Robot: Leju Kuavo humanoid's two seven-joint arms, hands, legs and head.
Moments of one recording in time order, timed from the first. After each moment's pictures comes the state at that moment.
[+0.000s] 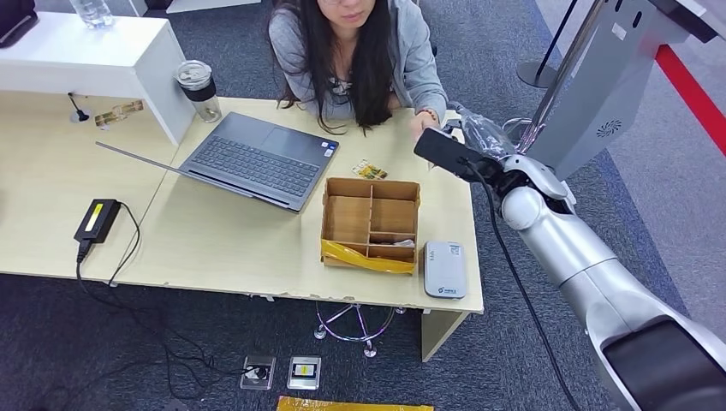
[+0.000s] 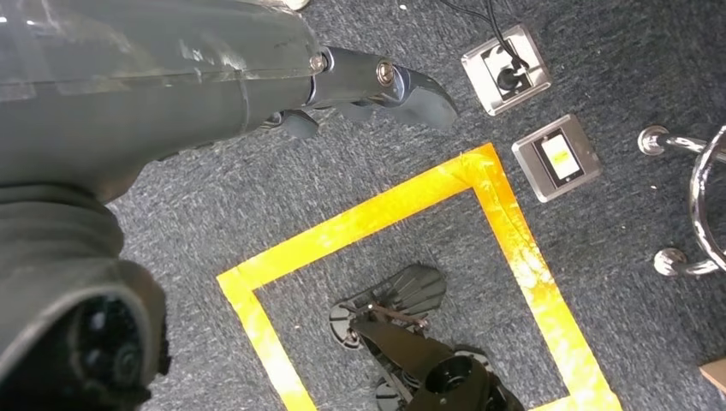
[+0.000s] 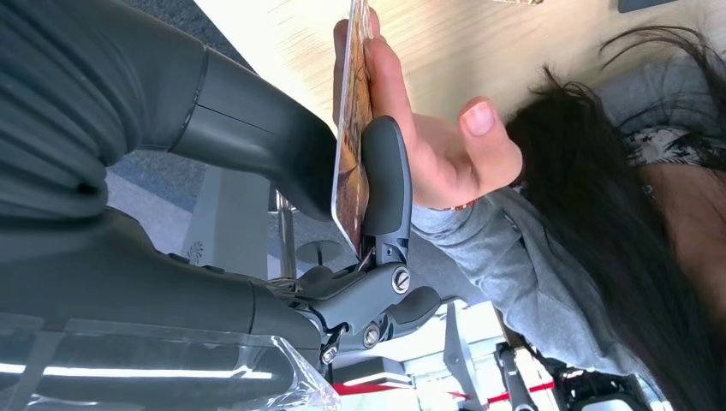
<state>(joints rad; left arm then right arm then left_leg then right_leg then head) -0.21 0.34 -1.44 -0.17 0.99 -0.01 -0.49 -0.97 -0.22 0.59 -0.76 0.70 0.03 -0.12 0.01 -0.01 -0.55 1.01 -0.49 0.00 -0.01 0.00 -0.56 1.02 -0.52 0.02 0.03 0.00</state>
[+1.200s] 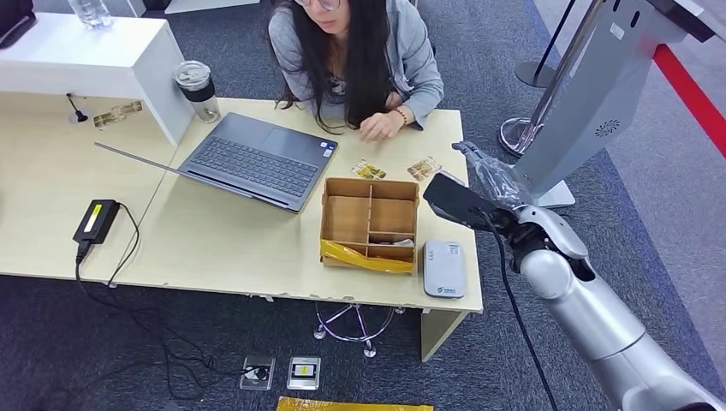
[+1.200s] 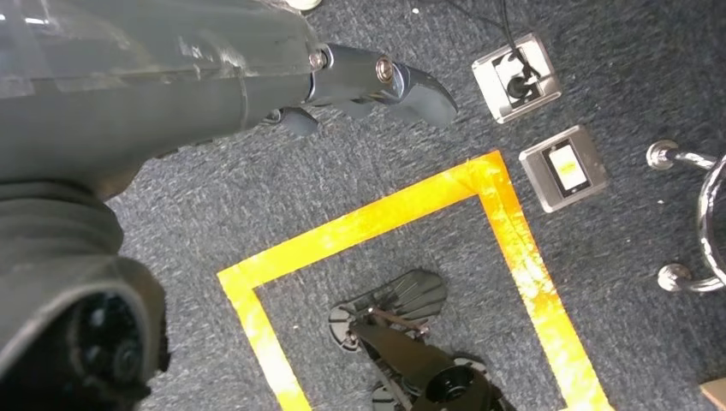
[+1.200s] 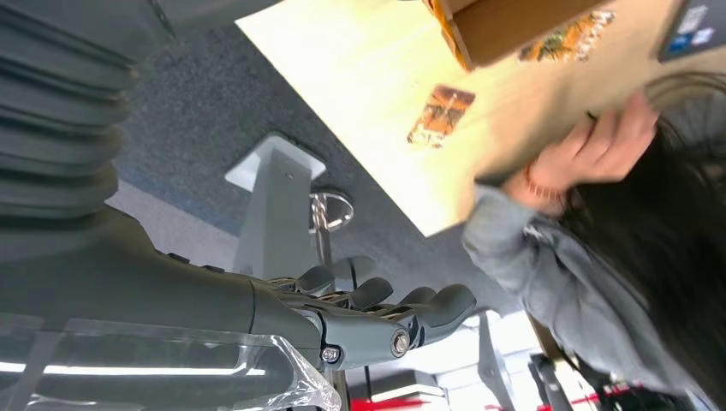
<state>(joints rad) -0.19 0.34 -1.44 -0.17 1.03 0.02 -0.49 -0.64 -0.37 0.47 -1.33 0.74 0.11 0.16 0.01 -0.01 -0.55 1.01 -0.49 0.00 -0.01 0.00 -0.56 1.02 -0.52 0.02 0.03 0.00</state>
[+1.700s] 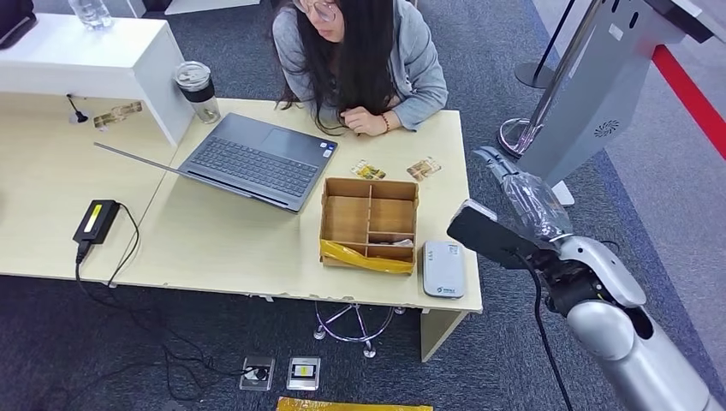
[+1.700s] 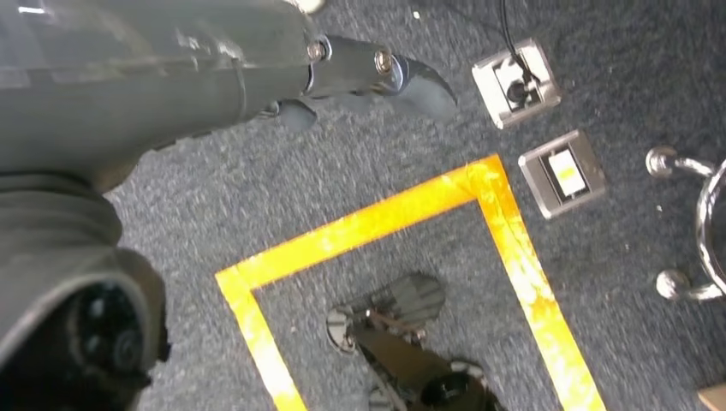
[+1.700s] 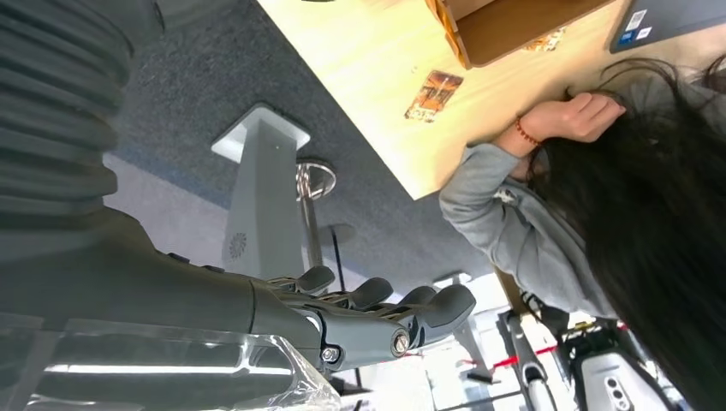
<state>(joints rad) -0.20 0.34 -1.43 -0.17 1.04 0.05 -0.48 -0.44 -0.49 0.37 -1.77 0.75 0.17 0.27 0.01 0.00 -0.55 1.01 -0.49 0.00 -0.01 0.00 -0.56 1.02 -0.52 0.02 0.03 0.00</state>
